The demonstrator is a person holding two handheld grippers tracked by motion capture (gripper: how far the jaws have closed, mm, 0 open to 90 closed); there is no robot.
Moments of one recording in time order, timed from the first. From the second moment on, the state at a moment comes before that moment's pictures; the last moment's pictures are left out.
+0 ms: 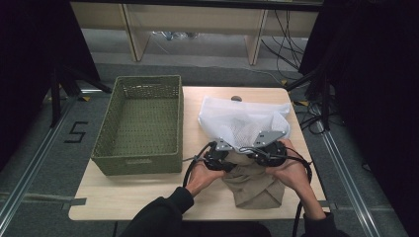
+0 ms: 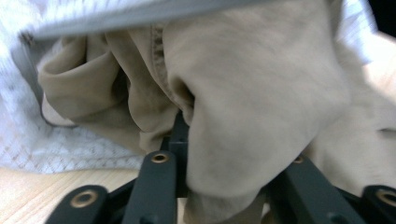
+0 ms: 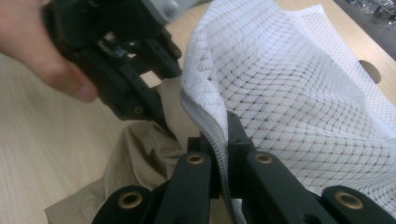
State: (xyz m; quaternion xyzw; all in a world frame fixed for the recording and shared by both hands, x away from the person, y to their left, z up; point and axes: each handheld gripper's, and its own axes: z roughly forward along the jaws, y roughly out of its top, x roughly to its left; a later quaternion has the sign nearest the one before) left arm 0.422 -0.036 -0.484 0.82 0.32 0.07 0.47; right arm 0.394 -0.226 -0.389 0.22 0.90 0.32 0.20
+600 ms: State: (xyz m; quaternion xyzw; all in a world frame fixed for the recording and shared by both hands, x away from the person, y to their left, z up) left arm 0.431 -0.032 -0.479 0.82 0.34 0.07 0.46; right arm 0.391 -0.229 -0.393 0.22 0.90 0.31 0.20
